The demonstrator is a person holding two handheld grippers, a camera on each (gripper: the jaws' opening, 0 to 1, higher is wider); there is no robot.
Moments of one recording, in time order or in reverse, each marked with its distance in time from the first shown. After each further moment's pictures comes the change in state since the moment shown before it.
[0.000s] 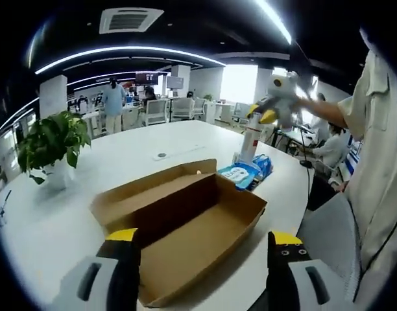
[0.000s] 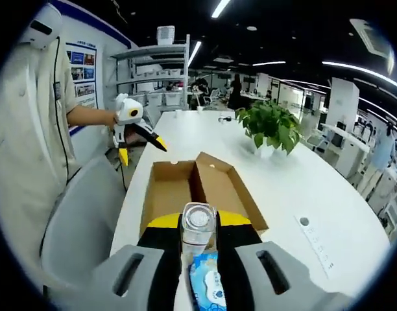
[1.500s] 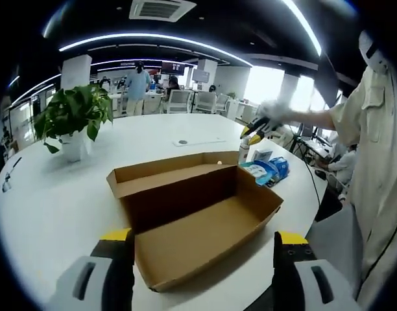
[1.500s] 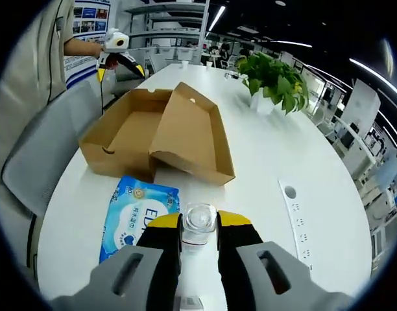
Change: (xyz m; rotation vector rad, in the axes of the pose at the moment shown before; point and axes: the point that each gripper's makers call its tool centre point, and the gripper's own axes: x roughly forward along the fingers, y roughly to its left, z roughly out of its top) left arm -0.002 0.028 -0.027 -0.137 0.030 0.095; right arm 0.029 -0.109 -0.132 -0.170 0.266 0.066
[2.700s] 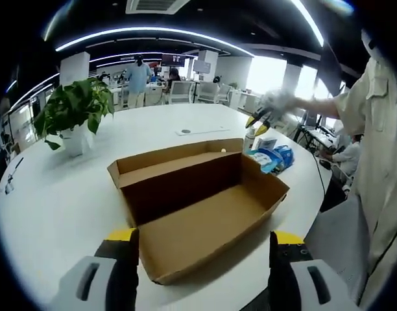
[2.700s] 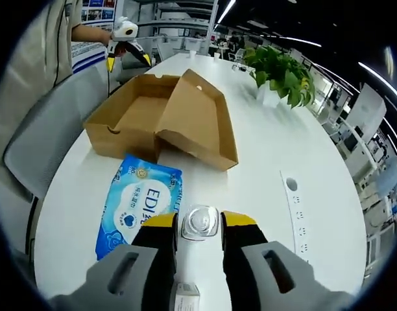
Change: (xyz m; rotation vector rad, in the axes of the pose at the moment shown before) left arm 0.003 0.004 -0.013 0.019 0.066 0.037; right arm -0.009 0.004 -0.018 -0.047 0.067 0.018
